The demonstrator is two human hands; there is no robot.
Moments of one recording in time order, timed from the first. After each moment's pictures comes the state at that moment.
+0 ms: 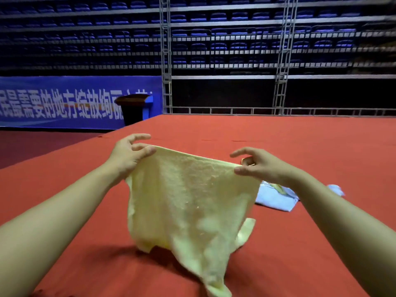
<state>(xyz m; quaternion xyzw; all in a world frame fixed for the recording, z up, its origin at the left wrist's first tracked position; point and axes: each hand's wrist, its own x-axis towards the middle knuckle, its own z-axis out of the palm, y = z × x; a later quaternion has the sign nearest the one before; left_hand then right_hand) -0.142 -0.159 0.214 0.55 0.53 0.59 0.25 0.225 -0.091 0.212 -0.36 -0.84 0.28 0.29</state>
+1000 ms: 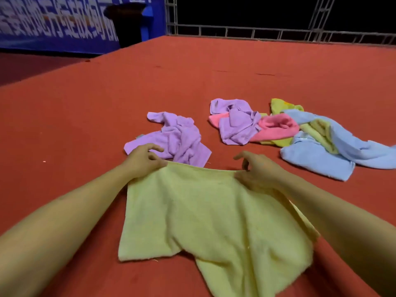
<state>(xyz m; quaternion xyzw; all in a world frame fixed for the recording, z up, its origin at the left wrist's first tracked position) -0.215 0.006 -0.019 0.57 0.69 0.35 0.28 0.139 0.079 -0.012 -0.48 -0.86 0.14 0.11</state>
